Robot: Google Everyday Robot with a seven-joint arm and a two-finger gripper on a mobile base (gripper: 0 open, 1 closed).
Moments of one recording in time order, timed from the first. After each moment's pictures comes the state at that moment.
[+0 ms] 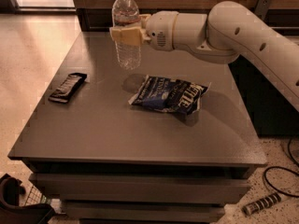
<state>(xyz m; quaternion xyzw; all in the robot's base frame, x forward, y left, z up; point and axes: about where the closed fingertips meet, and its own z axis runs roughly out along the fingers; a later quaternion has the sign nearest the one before) 0.645 0.057 0.987 -0.42 0.61 0.37 0.57</state>
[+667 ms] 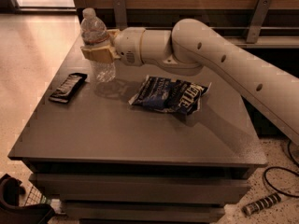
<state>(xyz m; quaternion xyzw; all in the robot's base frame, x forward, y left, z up) 0.627 0.139 0.951 -0.47 0.57 0.37 0.56</state>
